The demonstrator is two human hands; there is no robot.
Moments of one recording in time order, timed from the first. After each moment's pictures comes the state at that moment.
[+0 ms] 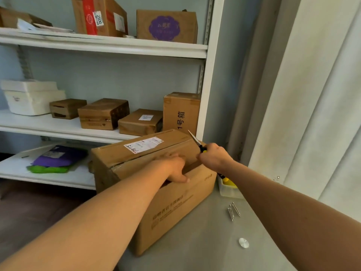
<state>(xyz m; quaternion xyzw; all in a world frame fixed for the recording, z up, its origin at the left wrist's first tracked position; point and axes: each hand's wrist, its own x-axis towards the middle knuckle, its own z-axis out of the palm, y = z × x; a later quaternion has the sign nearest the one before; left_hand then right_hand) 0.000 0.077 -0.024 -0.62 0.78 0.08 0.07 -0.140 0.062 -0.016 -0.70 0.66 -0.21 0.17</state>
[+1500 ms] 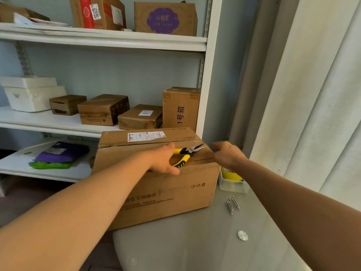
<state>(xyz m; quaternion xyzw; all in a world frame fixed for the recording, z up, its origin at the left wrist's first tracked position) 0.027 0.082 -0.023 -0.60 0.78 0.14 -0.03 -0.174 0.066 -0.024 -0.71 0.66 -0.19 0.14</state>
